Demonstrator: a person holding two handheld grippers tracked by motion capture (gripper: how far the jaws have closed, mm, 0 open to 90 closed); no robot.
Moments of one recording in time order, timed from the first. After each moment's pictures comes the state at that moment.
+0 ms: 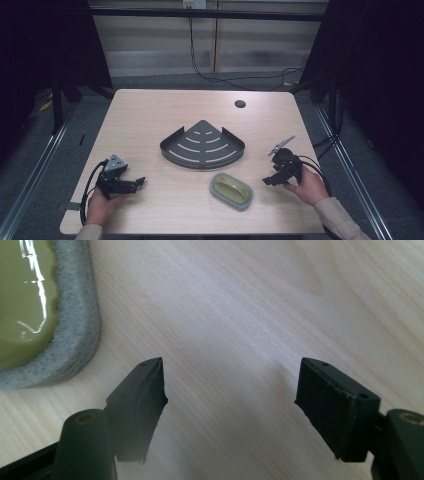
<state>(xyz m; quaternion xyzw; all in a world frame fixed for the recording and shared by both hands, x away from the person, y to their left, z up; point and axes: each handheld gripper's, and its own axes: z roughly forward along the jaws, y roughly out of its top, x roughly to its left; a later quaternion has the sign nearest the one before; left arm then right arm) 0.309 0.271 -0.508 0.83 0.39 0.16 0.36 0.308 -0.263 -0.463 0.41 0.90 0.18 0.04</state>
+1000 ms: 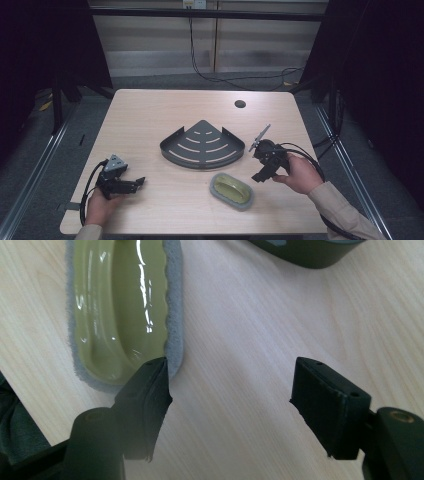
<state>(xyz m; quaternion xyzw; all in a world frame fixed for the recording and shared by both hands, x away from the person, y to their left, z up) 0.309 0.271 -0.508 0.83 0.39 0.16 0.36 0.312 -0.202 -0.407 0.31 0.94 0.11 0.03</state>
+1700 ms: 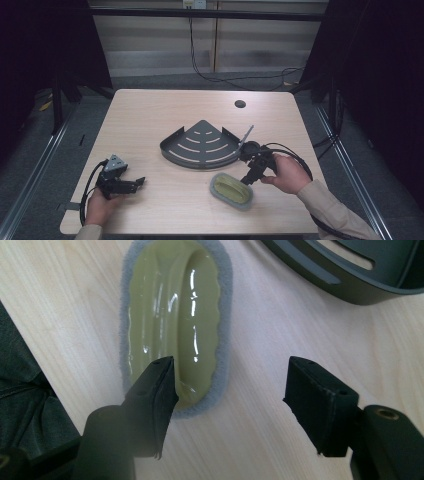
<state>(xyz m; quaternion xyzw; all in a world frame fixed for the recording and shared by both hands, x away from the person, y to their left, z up) 0.309 0.271 -0.508 0.83 0.39 0.16 0.36 0.309 -0.163 -0.401 0.28 0.95 0.10 0.01</state>
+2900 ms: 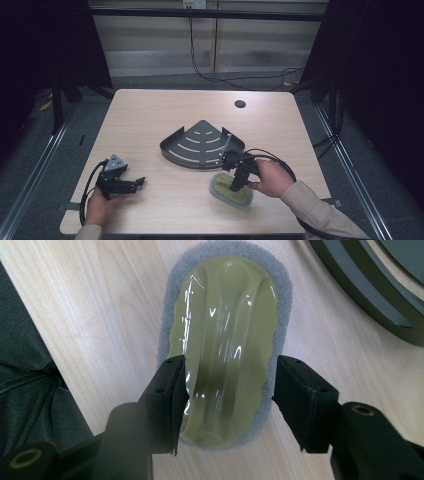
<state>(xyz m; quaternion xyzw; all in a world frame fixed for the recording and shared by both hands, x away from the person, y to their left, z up) 0.309 0.271 -0.508 0.83 0.39 0.16 0.36 0.303 -0.119 -0.414 0.23 0.97 0.06 -0.01</state>
